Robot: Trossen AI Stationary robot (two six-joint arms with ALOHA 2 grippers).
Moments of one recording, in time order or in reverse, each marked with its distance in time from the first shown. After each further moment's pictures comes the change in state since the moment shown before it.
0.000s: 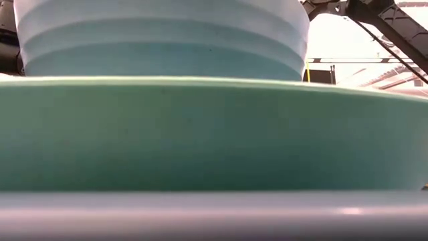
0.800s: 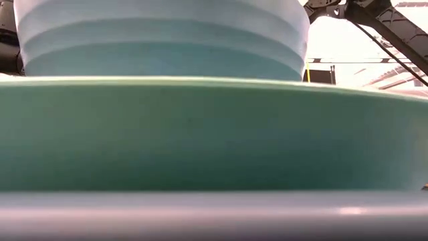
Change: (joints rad) left arm 0.000 0.000 0.000 0.001 0.000 0.000; right arm -0.033 0.013 -0.002 0.118 0.030 0.008
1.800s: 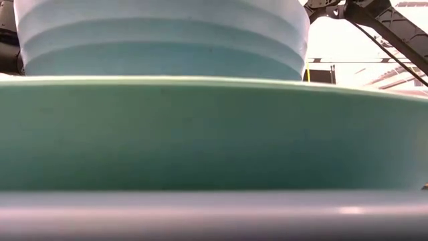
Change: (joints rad) left arm 0.000 0.000 0.000 0.000 0.000 0.000; right arm -0.001 0.004 -0.002 -0.017 0.023 -0.011
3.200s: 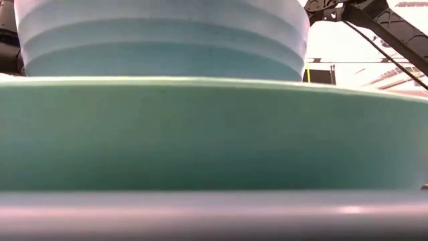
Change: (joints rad) left arm 0.000 0.000 0.000 0.000 0.000 0.000; right arm 0.012 0.042 -0.038 0.085 -0.129 0.000
